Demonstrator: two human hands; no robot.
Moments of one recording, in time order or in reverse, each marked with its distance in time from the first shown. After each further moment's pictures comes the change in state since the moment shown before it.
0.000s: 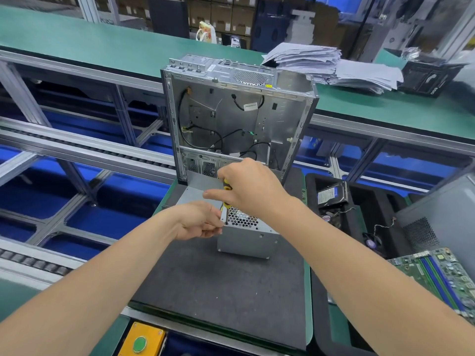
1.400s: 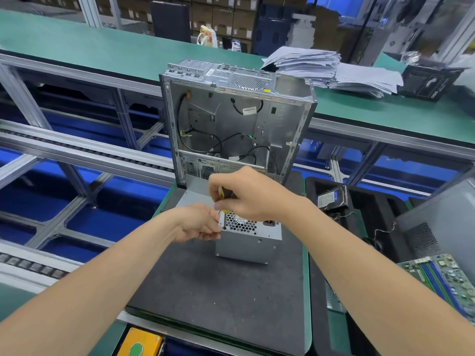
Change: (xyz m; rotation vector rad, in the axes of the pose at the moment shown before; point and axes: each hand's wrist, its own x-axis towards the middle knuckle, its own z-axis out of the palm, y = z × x) left_hand -0.005 0.009 0.007 0.105 0.011 0.028; right_hand -0.003 0.024 -0.007 0.306 -0.164 -0.282
